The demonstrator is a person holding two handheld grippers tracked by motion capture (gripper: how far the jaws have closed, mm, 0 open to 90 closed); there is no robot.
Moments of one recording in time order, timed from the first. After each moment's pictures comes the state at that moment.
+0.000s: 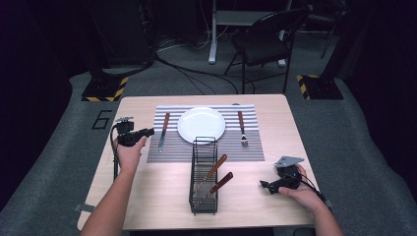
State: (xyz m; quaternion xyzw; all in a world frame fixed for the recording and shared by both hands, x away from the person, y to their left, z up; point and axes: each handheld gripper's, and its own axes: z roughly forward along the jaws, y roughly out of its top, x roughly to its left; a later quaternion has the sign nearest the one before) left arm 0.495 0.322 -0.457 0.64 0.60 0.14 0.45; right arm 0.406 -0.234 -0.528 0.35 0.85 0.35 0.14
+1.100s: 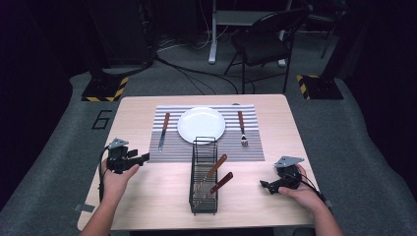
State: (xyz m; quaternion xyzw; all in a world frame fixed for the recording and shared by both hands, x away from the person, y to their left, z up) left arm 0.413 0.334 -0.472 0.73 0.53 0.16 0.40; right arm 0.406 -0.234 -0.528 0.35 0.85 0.35 0.14
